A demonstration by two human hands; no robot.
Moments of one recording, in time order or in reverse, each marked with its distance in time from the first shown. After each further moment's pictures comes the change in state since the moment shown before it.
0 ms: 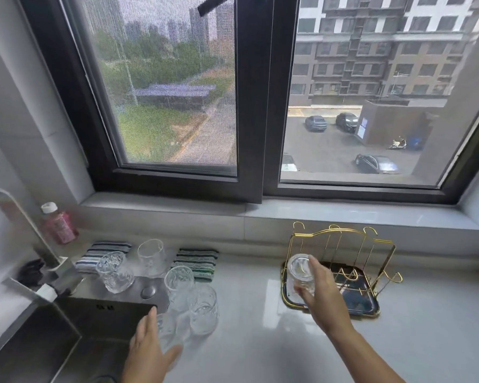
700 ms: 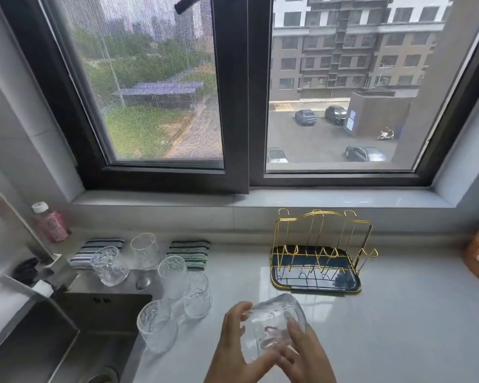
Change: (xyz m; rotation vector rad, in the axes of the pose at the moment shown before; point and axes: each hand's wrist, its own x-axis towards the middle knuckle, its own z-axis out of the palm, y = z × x) left_hand -0.106 0.115 0.028 -0.583 -0.240 0.483; right_hand -0.134 -0.050 -0.010 1.146 -0.161 0.556
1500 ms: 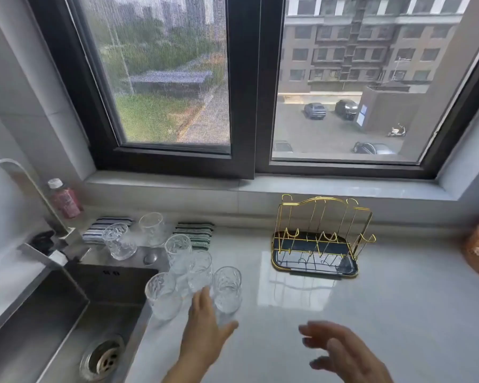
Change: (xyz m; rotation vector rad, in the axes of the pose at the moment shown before) left_hand -0.005 -0.050 -0.016 0.510 0.017 -0.336; right_hand -0.084 -0.049 -0.027 -0.395 0.018 -0.201
